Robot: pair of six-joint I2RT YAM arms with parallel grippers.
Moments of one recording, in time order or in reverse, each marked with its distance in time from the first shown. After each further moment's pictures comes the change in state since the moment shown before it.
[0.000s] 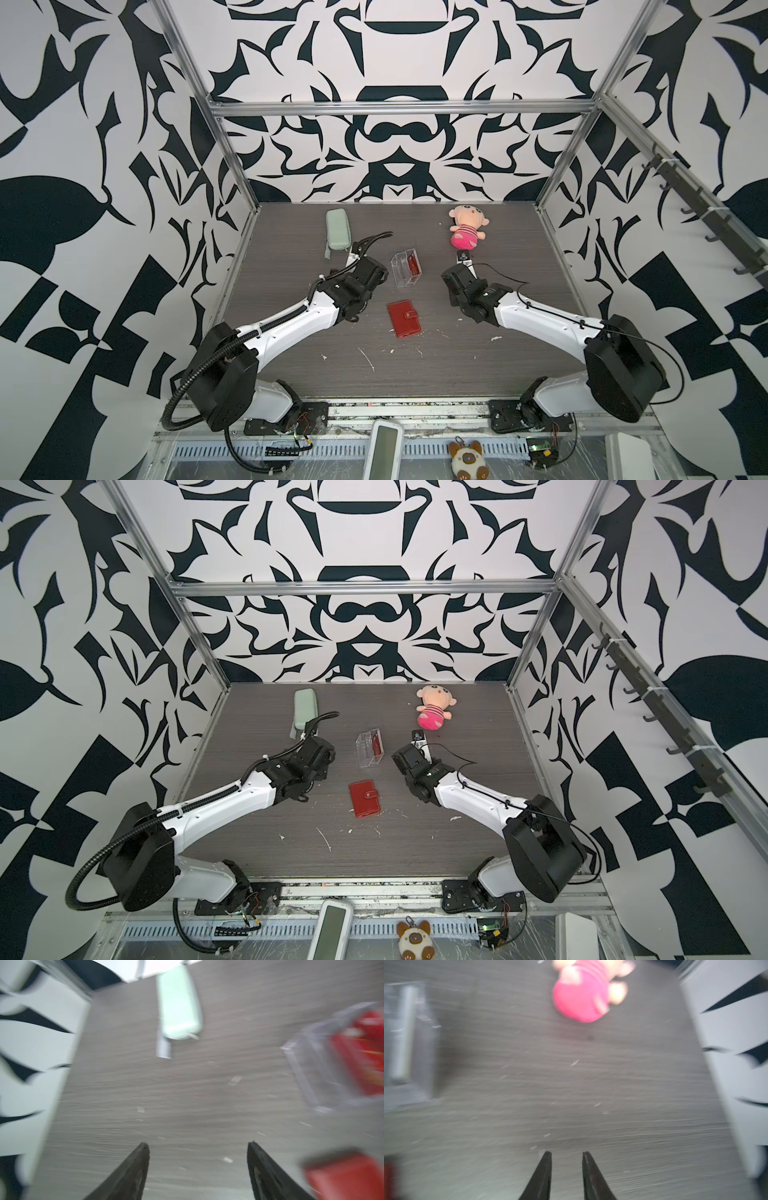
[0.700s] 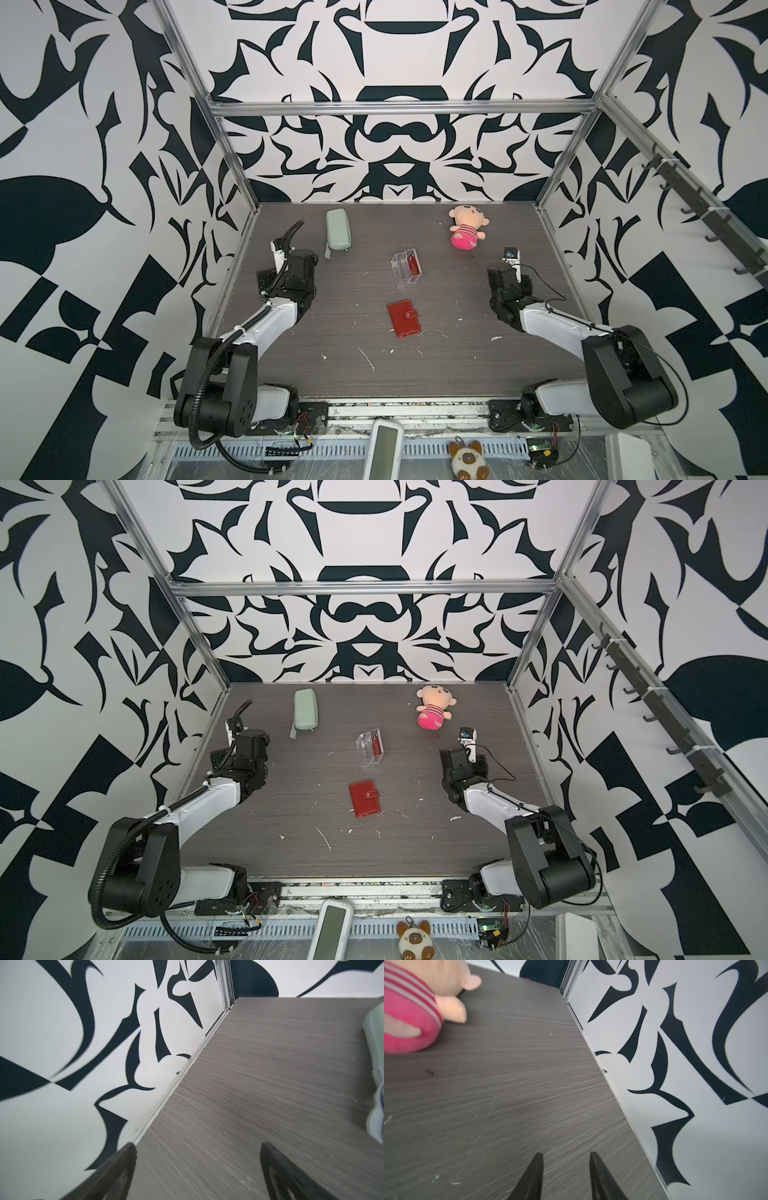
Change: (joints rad) left arm 0.544 -0.064 -0.252 0.485 -0.058 0.181; right arm -0.381 -0.077 -0.274 0.492 0.107 -0.277
